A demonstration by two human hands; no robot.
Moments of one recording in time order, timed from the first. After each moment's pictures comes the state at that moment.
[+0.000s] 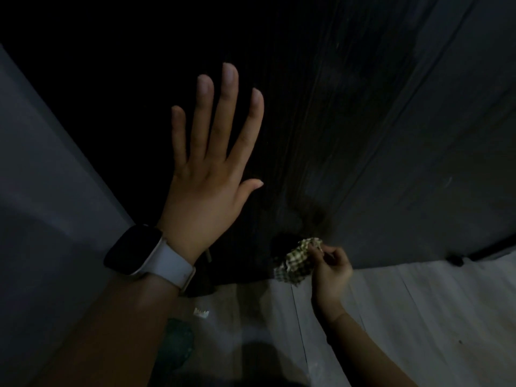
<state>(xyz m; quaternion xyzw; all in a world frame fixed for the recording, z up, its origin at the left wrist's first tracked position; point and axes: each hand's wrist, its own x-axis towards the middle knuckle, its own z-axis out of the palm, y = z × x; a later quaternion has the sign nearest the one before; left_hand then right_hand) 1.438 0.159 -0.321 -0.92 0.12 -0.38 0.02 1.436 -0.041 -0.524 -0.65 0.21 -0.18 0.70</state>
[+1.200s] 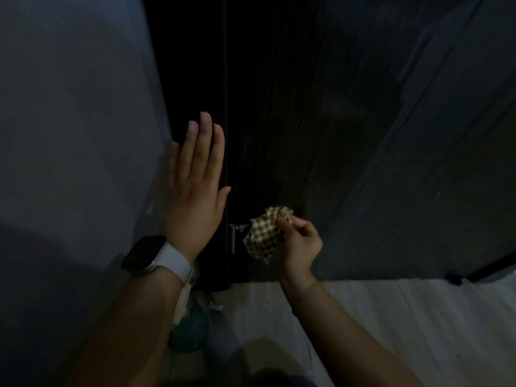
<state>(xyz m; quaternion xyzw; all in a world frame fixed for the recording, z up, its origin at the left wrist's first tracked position) 1.389 0.219 -0.336 -0.92 0.04 -0.38 -0.06 1.421 0.064 -0.429 -0.52 0.19 -0.14 0.82</state>
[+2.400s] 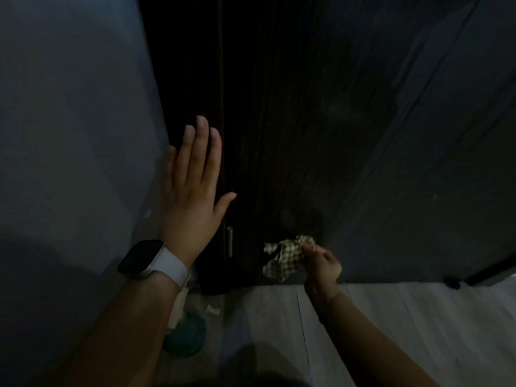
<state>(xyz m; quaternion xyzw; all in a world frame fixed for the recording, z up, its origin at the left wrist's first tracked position) 1.390 0.219 -0.336 -0.92 0.03 -0.38 -0.06 1.421 -0.002 -0.467 -0.52 0.30 -0.05 0.80</state>
